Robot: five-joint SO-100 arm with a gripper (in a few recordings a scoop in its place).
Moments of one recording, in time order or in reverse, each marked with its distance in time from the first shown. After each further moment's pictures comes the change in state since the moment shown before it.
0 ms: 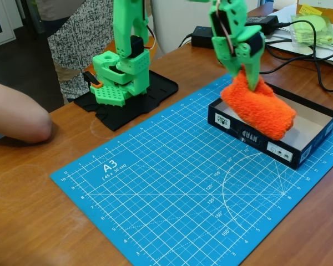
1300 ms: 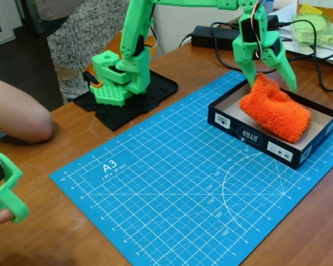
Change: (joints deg) arm -10.0 -12.3 -7.8 5.4 -2.6
